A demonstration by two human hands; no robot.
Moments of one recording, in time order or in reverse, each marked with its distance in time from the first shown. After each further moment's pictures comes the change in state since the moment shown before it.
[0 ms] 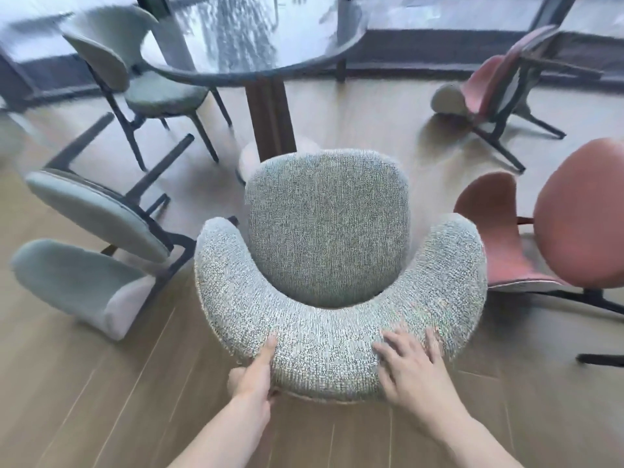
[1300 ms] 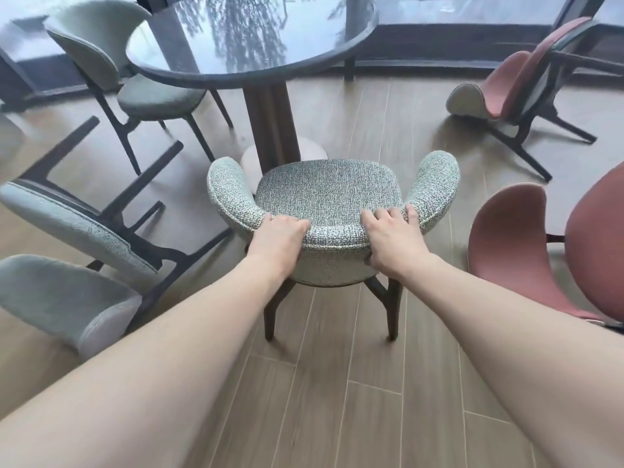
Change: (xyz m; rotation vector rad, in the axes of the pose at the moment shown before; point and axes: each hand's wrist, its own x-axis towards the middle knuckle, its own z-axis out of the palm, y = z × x) left_hand 0.047 0.213 0.205 1.765 -0.026 1.513; right_hand 0.293 0.035 -0.087 -0.214 0.110 -0.054
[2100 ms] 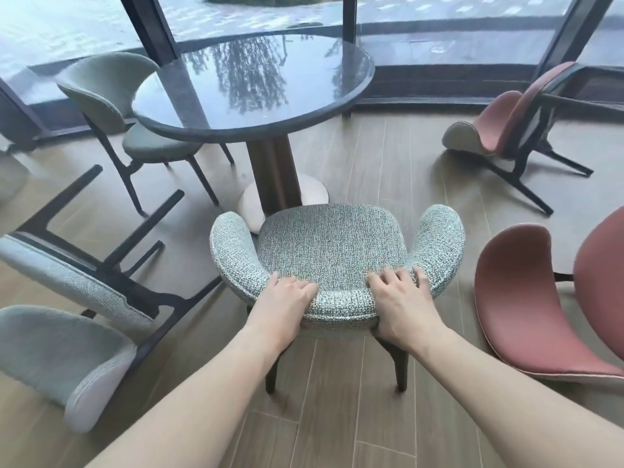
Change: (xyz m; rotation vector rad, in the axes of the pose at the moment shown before) left_hand 0.035 -0.023 0.015 0.032 -0.074 0.169; right_hand 0.020 0.012 0.000 0.056 -0.047 0.005
